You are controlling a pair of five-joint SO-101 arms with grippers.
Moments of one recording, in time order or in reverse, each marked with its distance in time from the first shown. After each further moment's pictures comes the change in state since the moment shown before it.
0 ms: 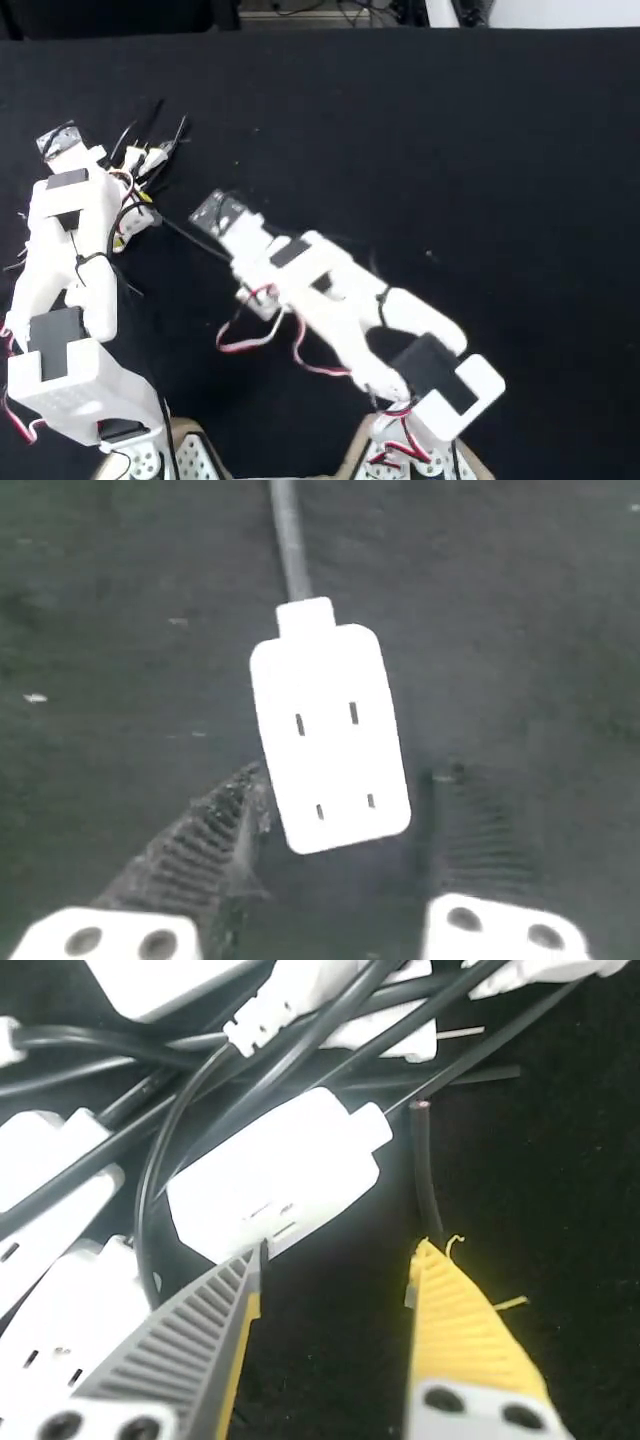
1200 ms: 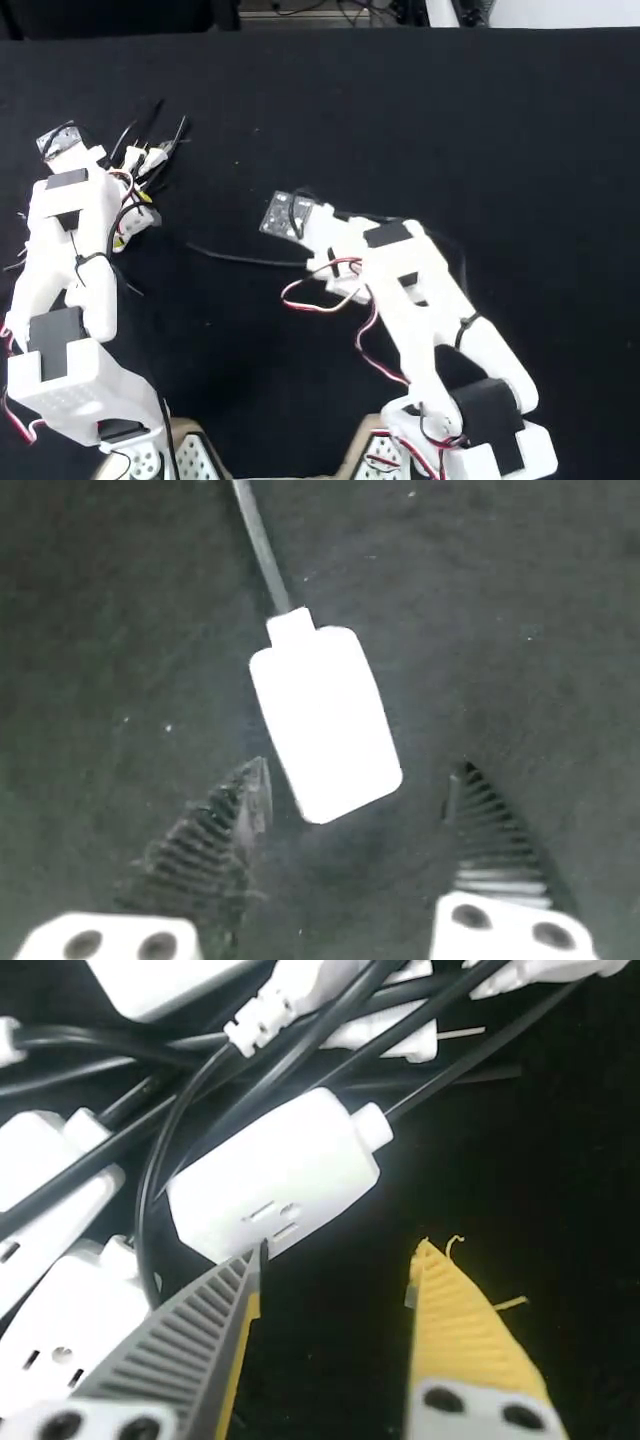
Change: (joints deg) left arm 0.0 0.2 -0.1 0.0 0.0; right arm 19.3 -18.4 10.7 7.0 35.8
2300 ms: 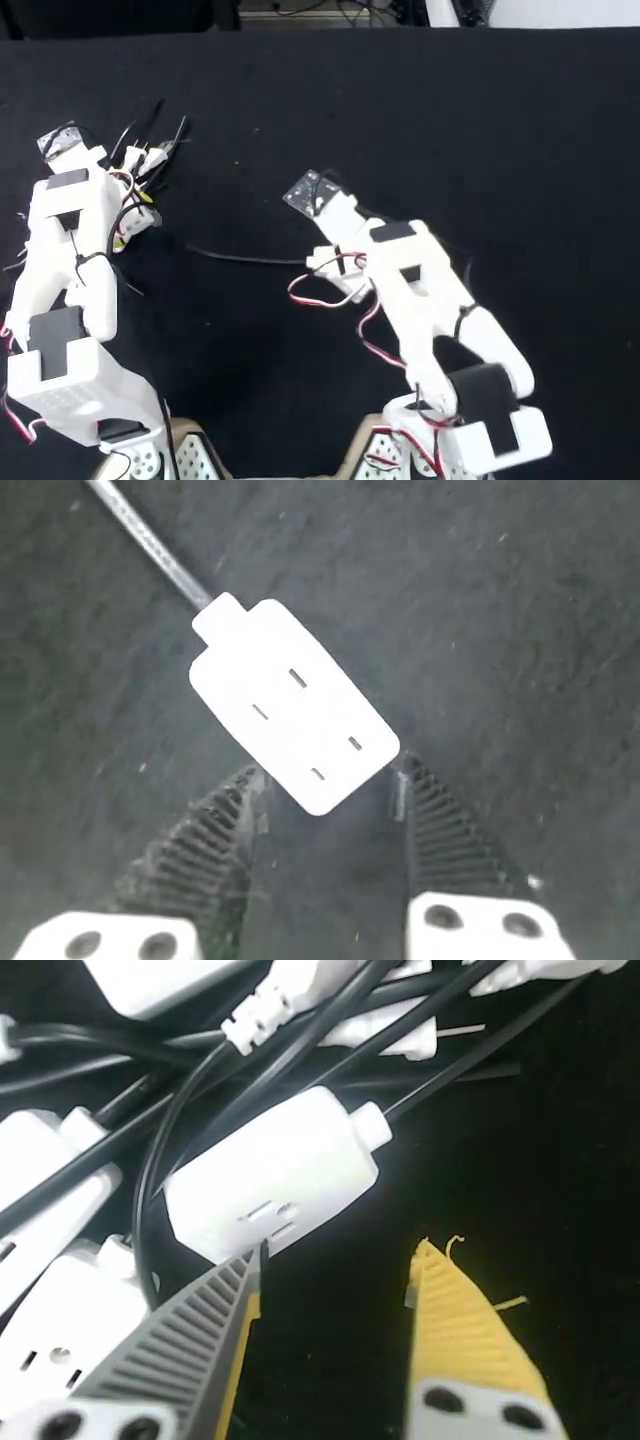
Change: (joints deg) left arm 0.0 0.3 0.0 0.0 0.0; right arm 2.9 5.3 1.1 -4.9 -14.9
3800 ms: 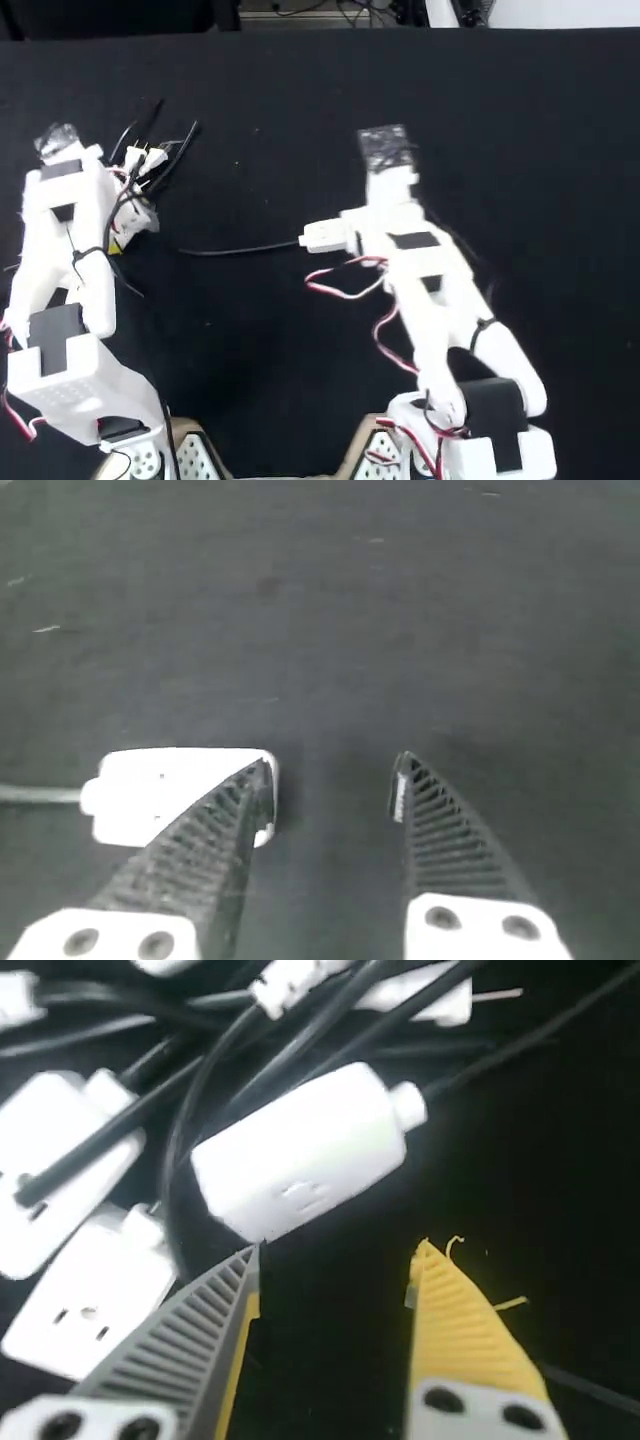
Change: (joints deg) left arm -0.3 0.1 -5.9 9.9 -0.4; right arm 8.4 -4.9 5.6 -23.0 -32.5
